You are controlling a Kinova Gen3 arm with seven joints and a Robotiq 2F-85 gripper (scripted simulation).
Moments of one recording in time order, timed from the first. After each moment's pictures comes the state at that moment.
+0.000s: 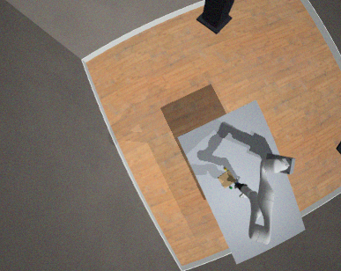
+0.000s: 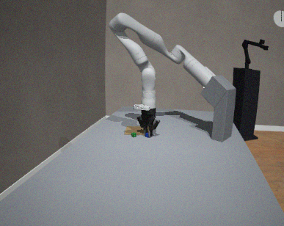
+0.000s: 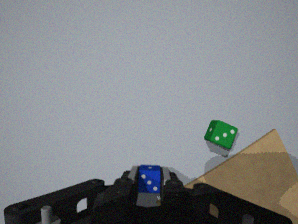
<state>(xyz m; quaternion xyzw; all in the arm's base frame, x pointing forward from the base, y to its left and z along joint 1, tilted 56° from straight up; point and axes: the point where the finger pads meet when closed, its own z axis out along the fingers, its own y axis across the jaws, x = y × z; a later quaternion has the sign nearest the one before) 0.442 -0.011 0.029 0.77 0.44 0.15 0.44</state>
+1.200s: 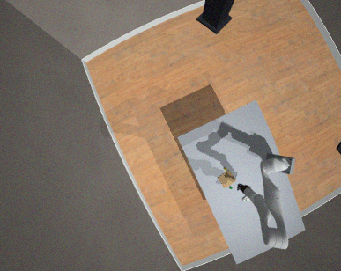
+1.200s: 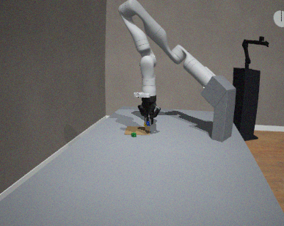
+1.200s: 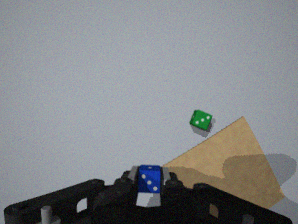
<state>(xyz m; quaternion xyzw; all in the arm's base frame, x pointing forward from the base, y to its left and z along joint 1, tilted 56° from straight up) 0.398 0.014 0.067 0.77 0.43 0.15 0.44</state>
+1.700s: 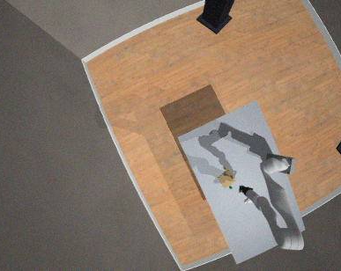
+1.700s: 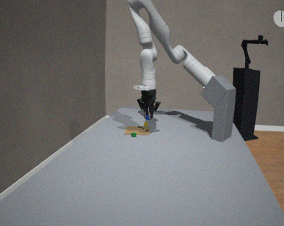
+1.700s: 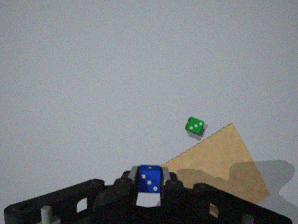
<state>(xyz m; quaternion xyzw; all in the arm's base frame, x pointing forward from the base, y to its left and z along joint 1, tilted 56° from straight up) 0.380 0.038 0.085 0.77 0.44 0.15 0.44</state>
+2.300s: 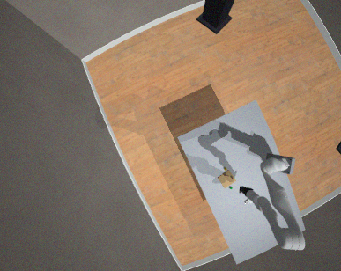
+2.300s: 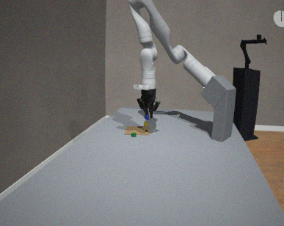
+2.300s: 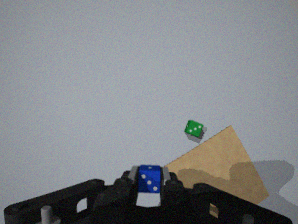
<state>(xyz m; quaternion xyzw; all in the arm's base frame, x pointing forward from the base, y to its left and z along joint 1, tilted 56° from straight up) 0.381 0.043 0.085 0.77 0.44 0.16 0.44</state>
